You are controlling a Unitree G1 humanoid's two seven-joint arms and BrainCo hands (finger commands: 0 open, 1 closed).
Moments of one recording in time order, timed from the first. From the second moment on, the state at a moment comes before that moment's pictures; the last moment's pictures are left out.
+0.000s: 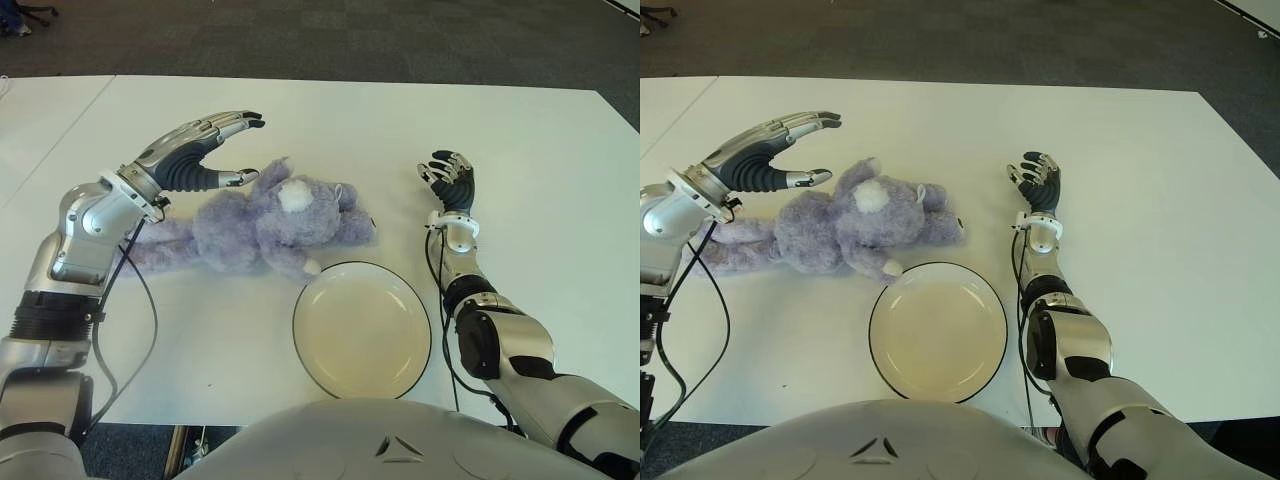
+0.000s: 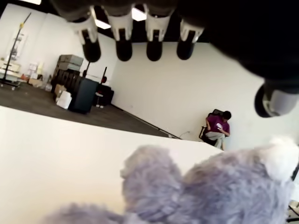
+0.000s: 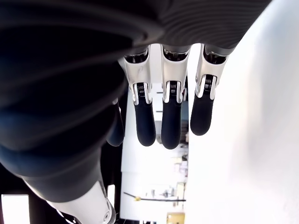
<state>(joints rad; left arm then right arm) -0.25 0.78 0.00 0.04 0.27 -0.47 -0.37 -0.60 -0.10 -0.25 1.19 -0.07 -0.63 -0.23</state>
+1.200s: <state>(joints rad) 0.13 0.84 0.08 -0.46 0.25 -0.25 -0.55 -0.60 -0.11 -0.23 1.19 -0.07 -0.63 -0.26</state>
